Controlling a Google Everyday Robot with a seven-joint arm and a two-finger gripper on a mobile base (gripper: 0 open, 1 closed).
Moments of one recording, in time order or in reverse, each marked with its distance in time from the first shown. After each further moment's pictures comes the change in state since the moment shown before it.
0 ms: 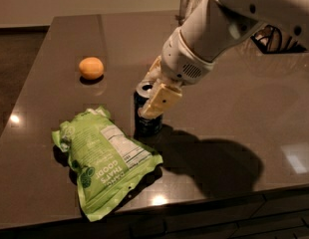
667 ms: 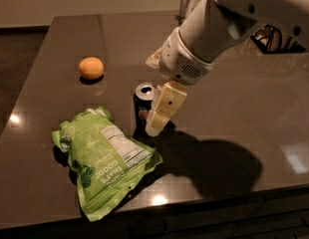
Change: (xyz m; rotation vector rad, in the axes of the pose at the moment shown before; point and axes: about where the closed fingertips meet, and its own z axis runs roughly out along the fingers) arm -0.003 0.002 0.000 -0.001 0.001 -0.007
